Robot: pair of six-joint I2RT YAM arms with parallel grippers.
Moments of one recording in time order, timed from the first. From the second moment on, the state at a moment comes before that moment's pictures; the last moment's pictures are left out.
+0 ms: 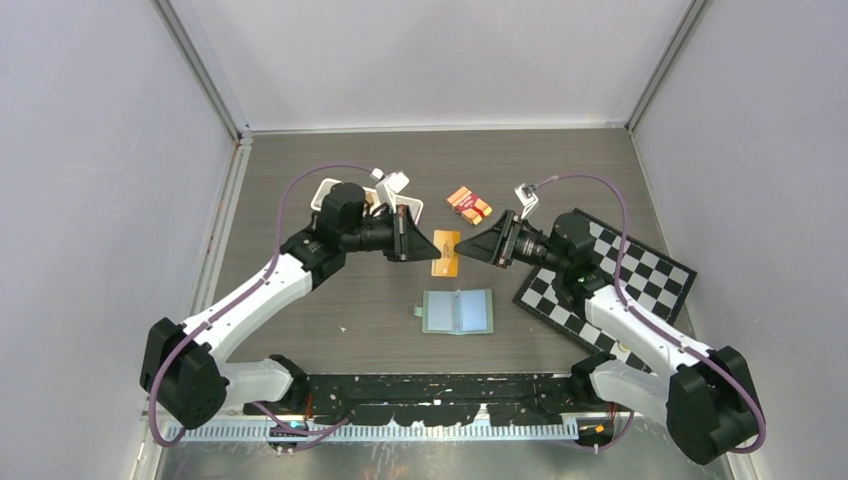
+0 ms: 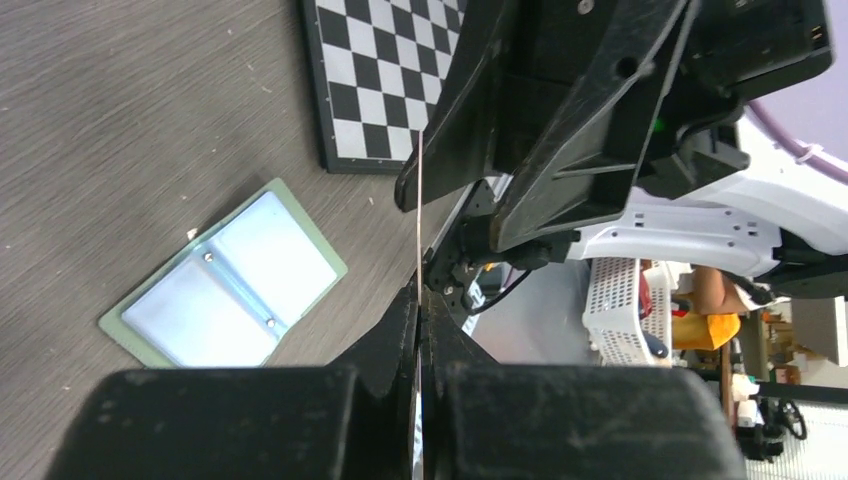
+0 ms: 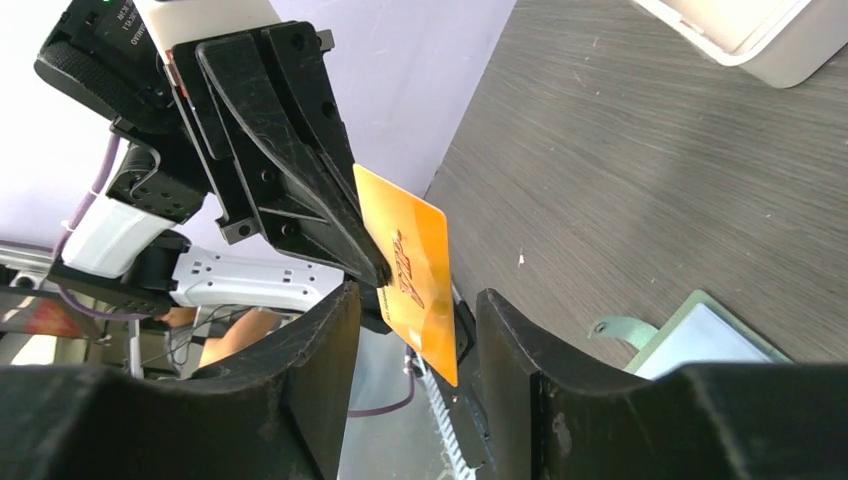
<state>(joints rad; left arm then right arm) -0.60 1.23 0.95 -0.12 0.65 -0.66 0.41 1.04 0.54 0.43 -0.71 0.99</state>
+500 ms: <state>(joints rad) -0.62 1.23 0.93 -0.07 0.64 -0.73 0.42 1.07 0.51 0.54 -0.77 1.07</state>
